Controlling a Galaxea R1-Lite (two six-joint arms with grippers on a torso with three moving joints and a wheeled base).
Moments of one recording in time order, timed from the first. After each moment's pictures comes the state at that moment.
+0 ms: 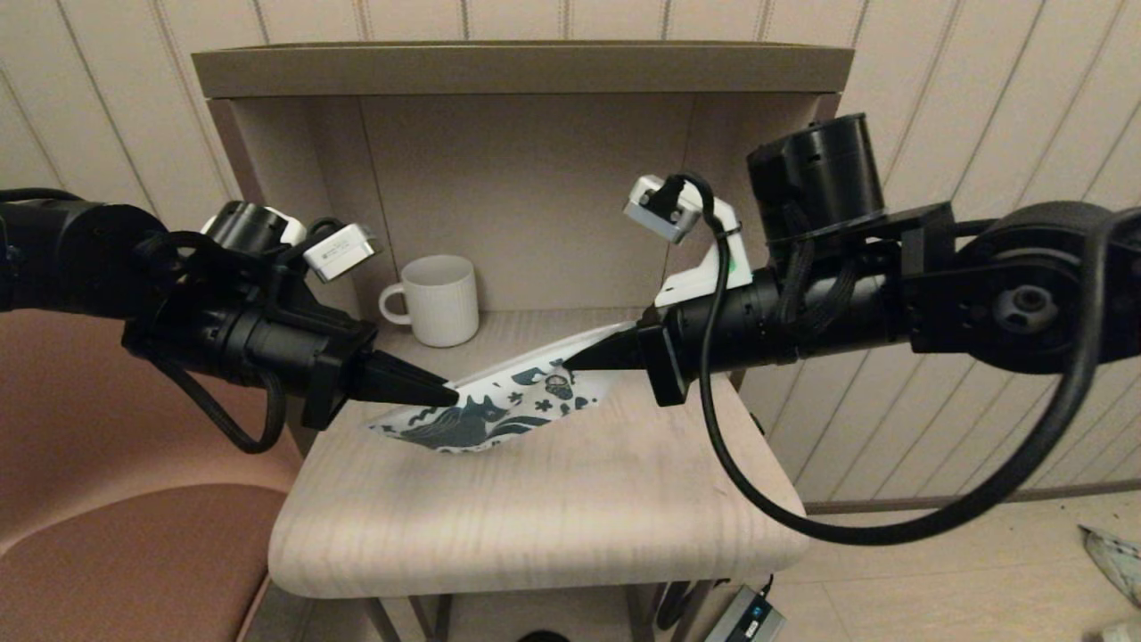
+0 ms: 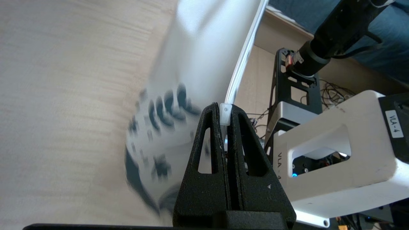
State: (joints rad) left arm -0.22 1.82 -1.42 0.58 -1.12 0.64; right arm 0.59 1.76 -1.45 0.09 0.57 -0.09
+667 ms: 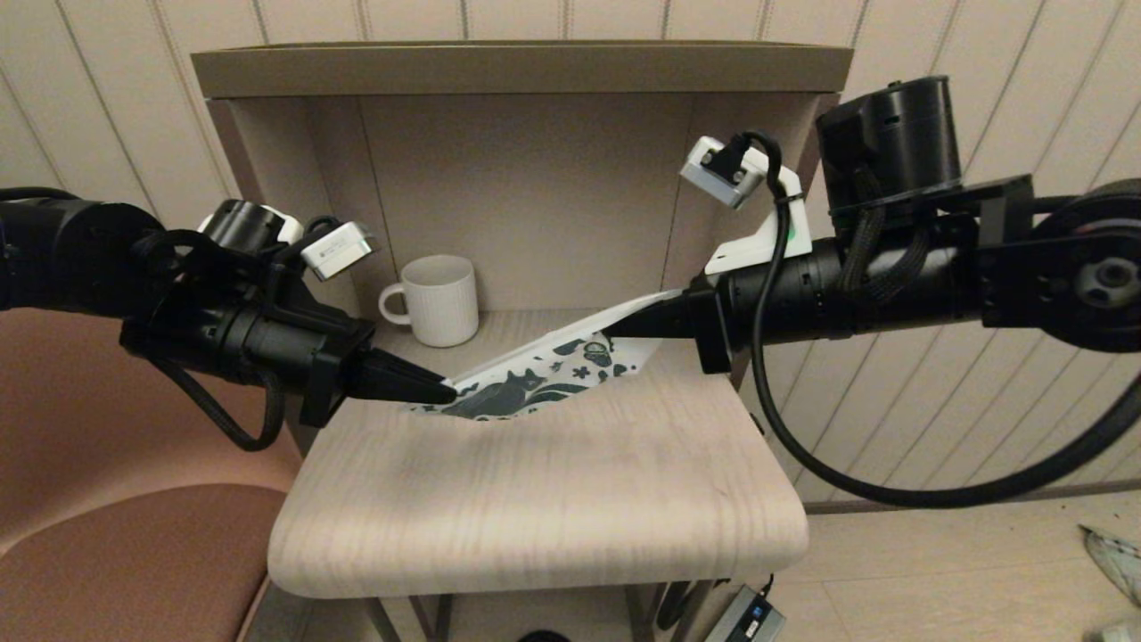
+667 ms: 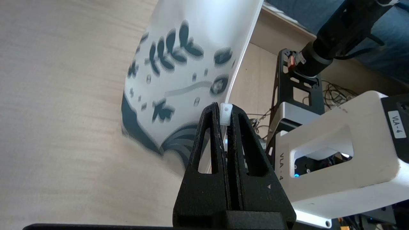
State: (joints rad) left arm -0.21 1.82 -1.42 0.58 -1.11 0.65; right arm 0.52 1.70 -1.43 0.09 0.57 -0.09
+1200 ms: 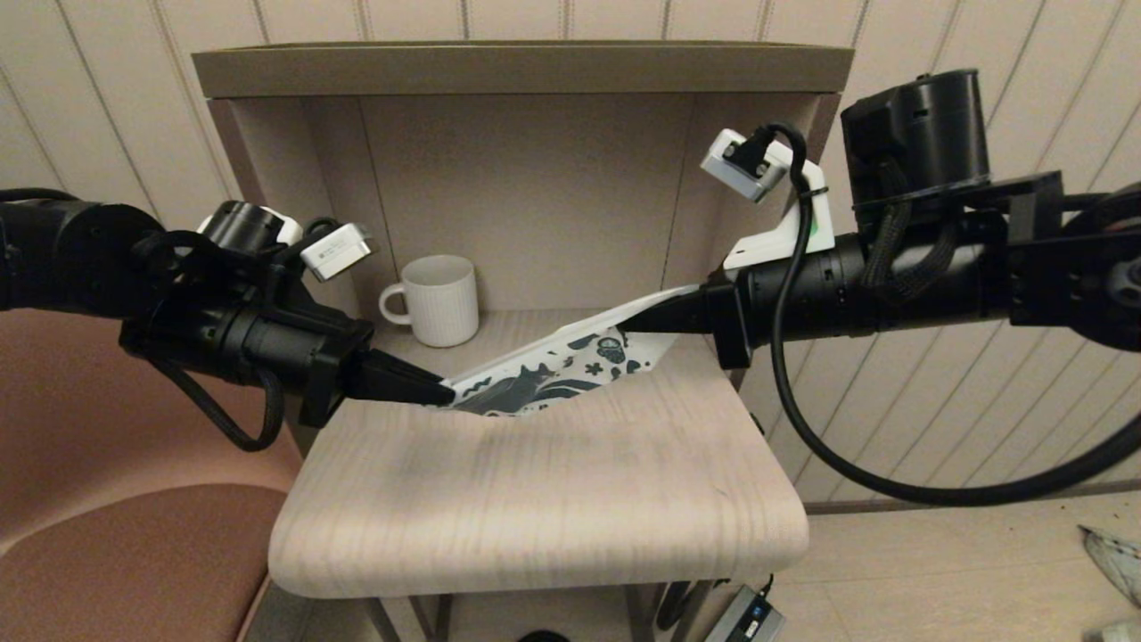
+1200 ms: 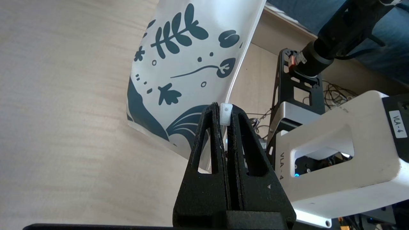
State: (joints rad) left arm -0.21 1.82 -1.42 0.58 -1.11 0.64; right arm 0.50 1.67 -1.41 0.09 0.57 -0.09
